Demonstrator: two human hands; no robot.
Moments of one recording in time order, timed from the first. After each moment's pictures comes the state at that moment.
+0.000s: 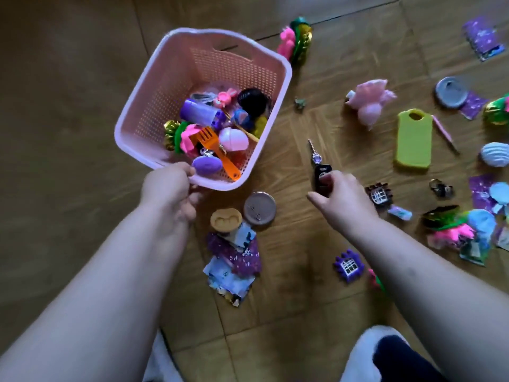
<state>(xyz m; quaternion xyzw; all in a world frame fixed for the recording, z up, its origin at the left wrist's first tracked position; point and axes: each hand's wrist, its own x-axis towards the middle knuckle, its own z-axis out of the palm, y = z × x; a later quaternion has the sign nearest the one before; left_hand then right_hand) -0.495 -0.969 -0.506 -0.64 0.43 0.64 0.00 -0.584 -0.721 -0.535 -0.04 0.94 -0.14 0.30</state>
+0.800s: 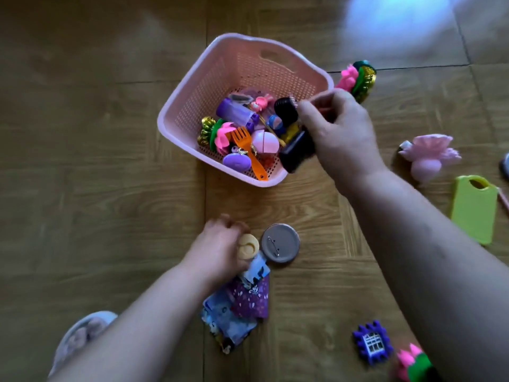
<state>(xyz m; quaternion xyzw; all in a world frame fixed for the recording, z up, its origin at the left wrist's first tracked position) -0.435 -0.935 -0.587 -0.27 0.89 0.25 0.27 -0.642 -0.860 -0.503 -0.18 0.82 -0.51 0.18</state>
